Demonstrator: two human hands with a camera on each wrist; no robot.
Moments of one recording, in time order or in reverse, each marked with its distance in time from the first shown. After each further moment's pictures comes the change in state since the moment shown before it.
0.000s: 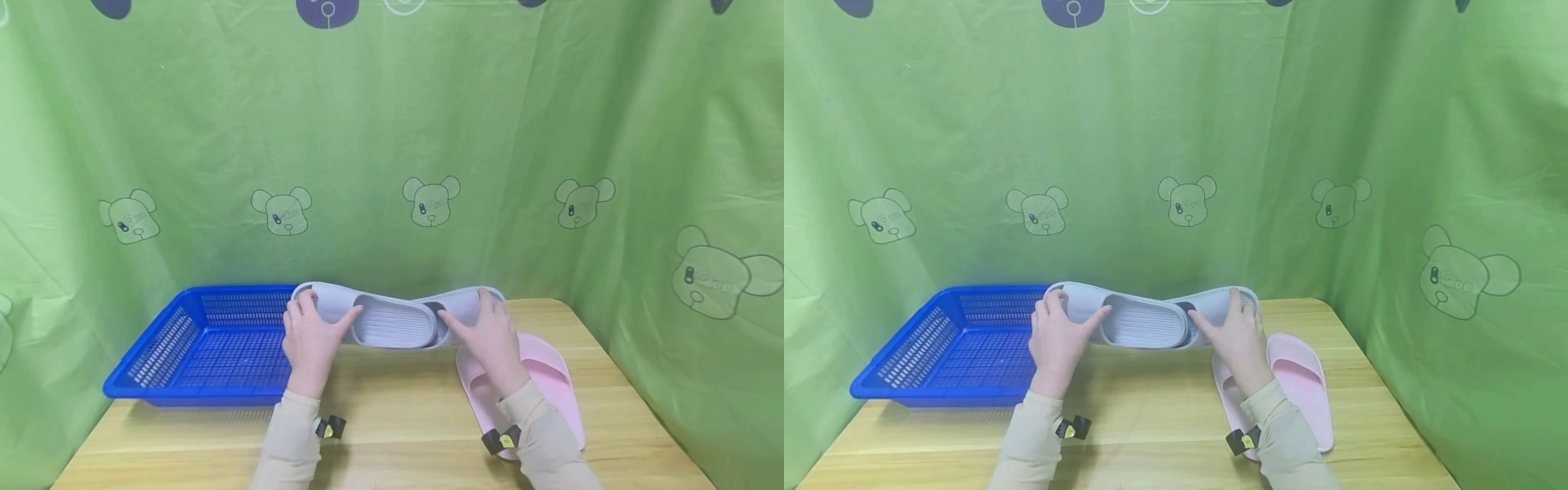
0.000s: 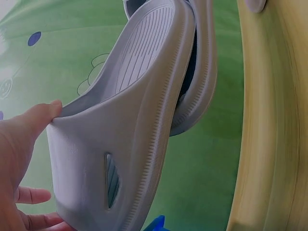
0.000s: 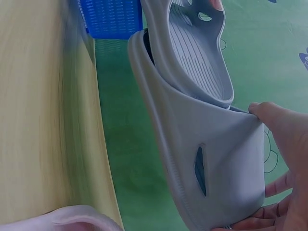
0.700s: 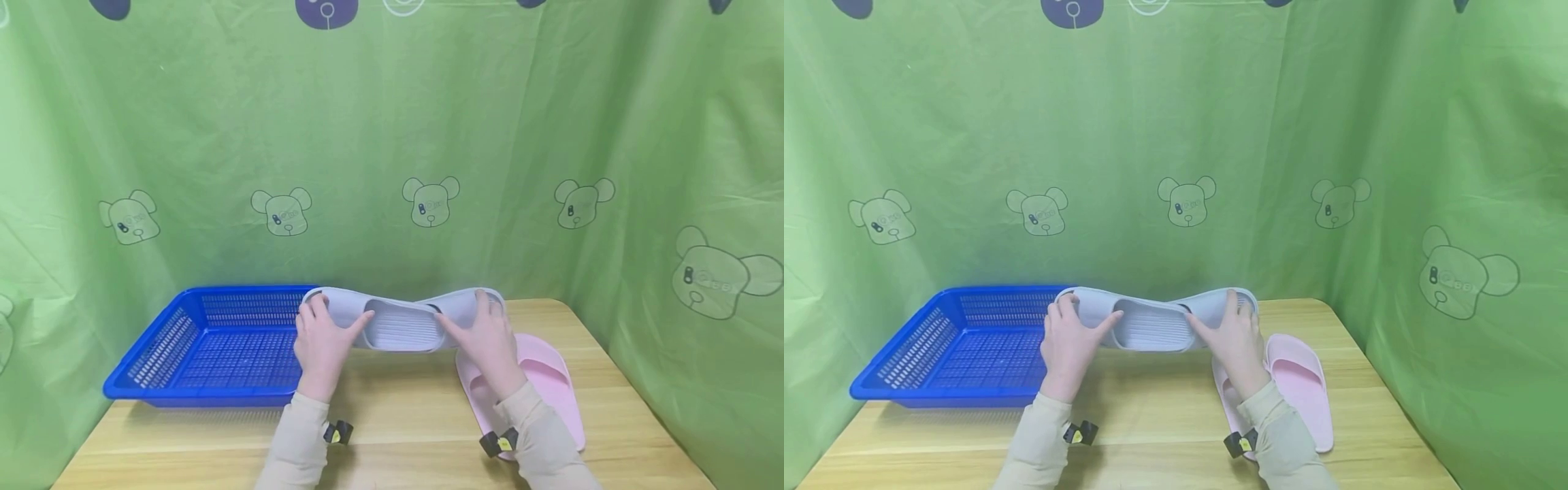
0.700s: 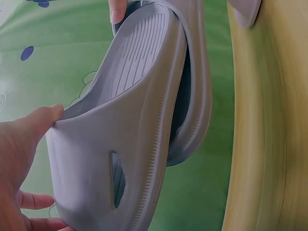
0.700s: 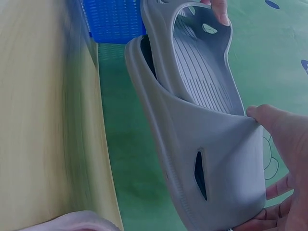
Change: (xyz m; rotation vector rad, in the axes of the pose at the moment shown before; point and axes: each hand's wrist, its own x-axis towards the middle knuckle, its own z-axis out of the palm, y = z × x) left_hand -0.010 0.009 0.010 0.025 -0.029 0.038; right_hand -0.004 -0.002 0.003 -0.028 0.008 -0.001
